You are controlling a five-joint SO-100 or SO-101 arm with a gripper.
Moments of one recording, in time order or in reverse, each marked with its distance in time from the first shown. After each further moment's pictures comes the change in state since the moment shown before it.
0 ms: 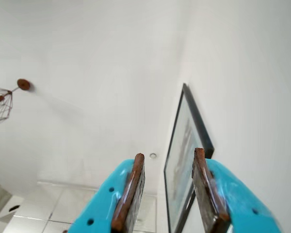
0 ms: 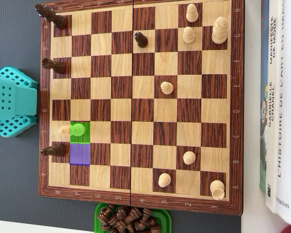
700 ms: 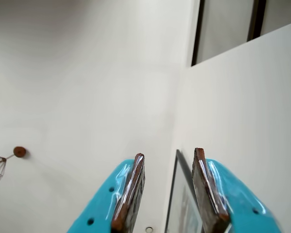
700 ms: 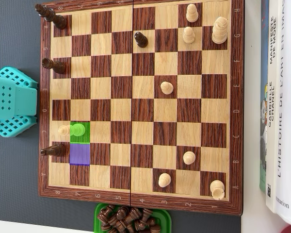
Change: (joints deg) arm -0.2 0.1 0.0 -19.1 0.0
